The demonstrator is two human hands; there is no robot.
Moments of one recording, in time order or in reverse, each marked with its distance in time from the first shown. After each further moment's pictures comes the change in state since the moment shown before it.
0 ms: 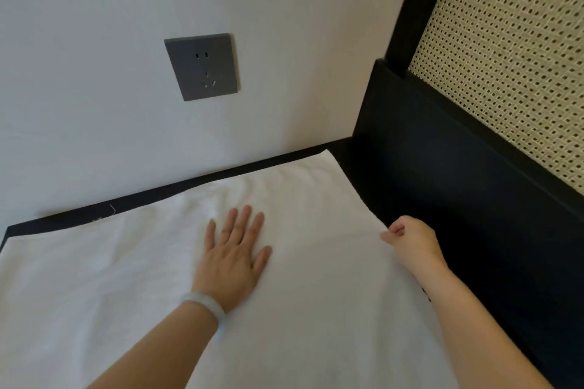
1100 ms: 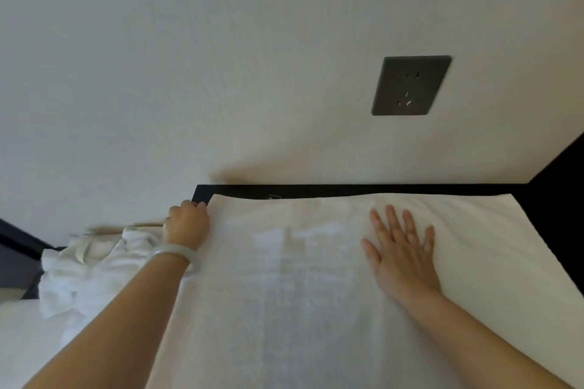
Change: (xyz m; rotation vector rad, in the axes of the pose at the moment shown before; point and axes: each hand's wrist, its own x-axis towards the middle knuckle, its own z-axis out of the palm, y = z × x) left_hand -0.062 -0.262 -0.066 -0.568 0.214 -1.162; right_hand -0.033 -0.142 0.191 -0.673 -0.039 -0.726
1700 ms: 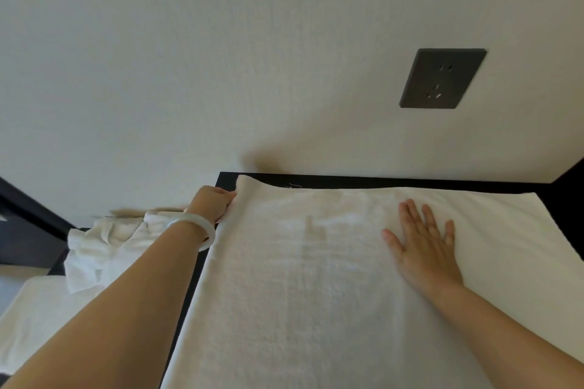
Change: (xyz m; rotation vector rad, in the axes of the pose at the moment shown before) left_hand 0.005 0.001 -0.024 -0.263 -0.260 0.008; right_hand -0.001 0.001 -0.008 0.069 -0.020 0.003
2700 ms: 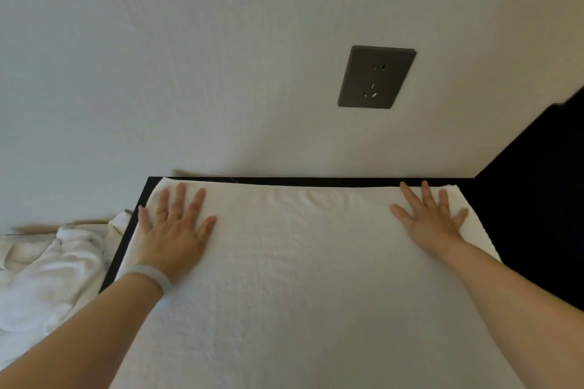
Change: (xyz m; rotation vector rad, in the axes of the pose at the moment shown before) left_hand 0.000 -0.045 0.073 0.887 0.135 0.478; right_hand 0.063 0.123 -0.032 -0.006 -0.167 0.259
